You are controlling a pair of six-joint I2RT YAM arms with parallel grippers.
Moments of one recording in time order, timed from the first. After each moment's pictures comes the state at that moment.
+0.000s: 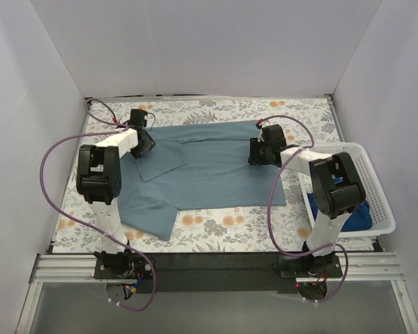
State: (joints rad) left arm -0.10 2.00 1.37 -0.43 -0.29 -0.73; right arm 0.35 1.81 1.01 -0.04 -0.07 0.22
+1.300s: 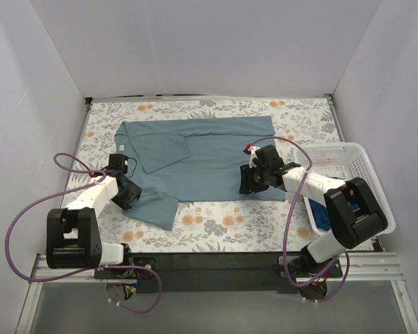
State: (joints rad) left arm 0.00 1.35 0.70 -0.63 -0.18 -0.92; right arm 0.52 1.52 0.79 -0.24 -0.25 0.24
